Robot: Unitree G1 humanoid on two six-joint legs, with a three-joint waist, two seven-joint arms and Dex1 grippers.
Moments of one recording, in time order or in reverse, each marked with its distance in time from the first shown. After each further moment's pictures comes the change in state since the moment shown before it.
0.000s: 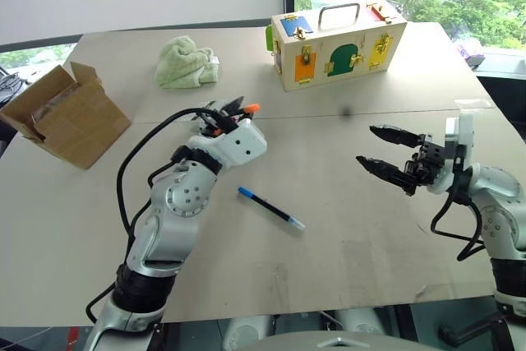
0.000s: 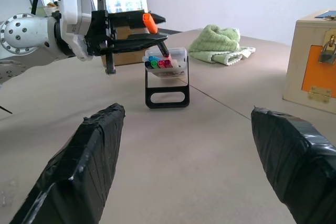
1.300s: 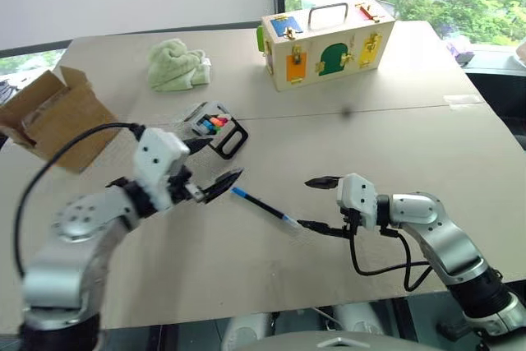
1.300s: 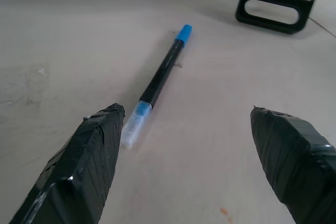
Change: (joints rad) left arm 0.343 0.275 0.589 -0.258 -1.043 0.483 -0.568; right arm 0.004 0.079 0.496 -0.054 -0.494 -0.161 -0.138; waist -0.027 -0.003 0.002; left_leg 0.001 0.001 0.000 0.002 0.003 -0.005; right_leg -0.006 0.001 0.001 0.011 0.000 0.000
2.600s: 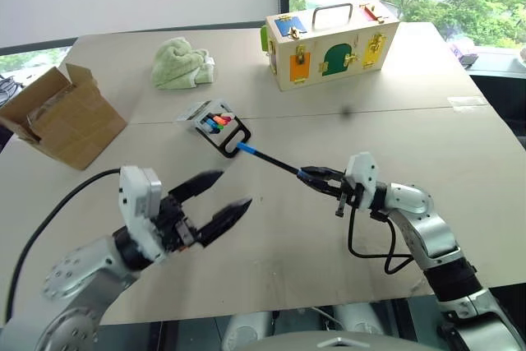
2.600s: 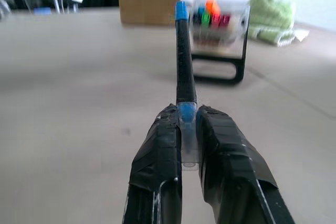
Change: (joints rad) left arm 0.080 -0.331 0.001 -0.045 -0.448 -0.004 0.242; right arm -0.004 0.165 -0.150 0.145 0.209 -0.113 -0.021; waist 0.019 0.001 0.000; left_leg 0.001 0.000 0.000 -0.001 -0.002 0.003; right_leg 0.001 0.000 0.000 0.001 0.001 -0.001
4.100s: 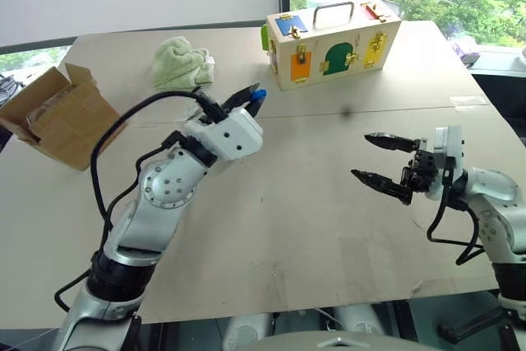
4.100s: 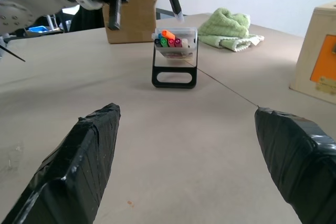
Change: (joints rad) left arm -0.462 0.190 -0.609 0.301 1.241 -0.664 0.341; right arm 0.022 -0.286 -0.295 -0.092 0.244 0.187 0.185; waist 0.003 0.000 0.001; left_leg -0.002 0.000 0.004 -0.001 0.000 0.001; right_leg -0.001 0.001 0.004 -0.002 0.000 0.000
